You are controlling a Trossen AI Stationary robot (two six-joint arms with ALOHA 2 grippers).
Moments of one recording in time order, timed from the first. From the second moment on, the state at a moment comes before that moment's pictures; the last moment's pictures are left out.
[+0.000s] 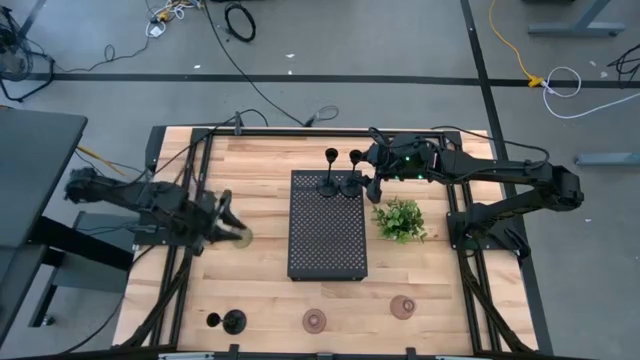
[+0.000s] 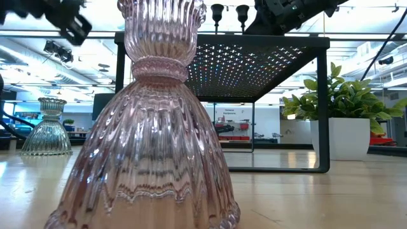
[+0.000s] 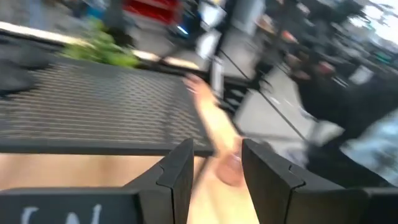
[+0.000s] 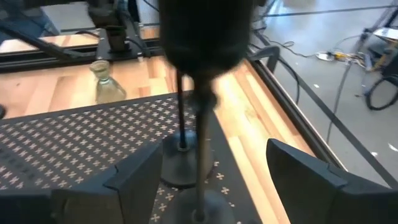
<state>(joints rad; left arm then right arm) -0.28 0.41 0.41 -0.14 0.05 -0.31 -0.25 1.23 0.97 -0.20 0.00 -0.03</state>
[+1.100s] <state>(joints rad) -0.99 0.88 0.76 -0.50 -0.08 -1.11 -0.25 1.23 0.97 -0.20 0.05 0.04</state>
